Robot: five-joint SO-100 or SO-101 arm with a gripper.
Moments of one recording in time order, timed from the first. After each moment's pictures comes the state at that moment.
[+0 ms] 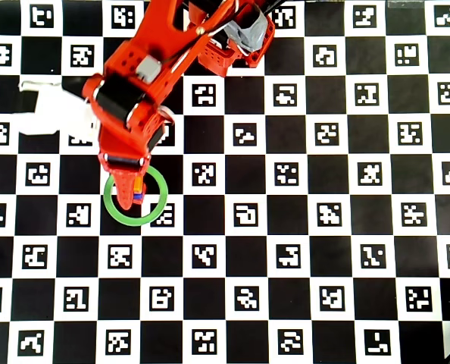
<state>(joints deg) 32.6 99.9 78.0 98.8 -27.2</state>
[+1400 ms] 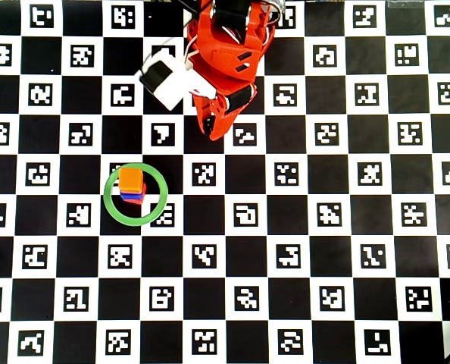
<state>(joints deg) 12.7 172.6 159.3 70.7 -55.5</state>
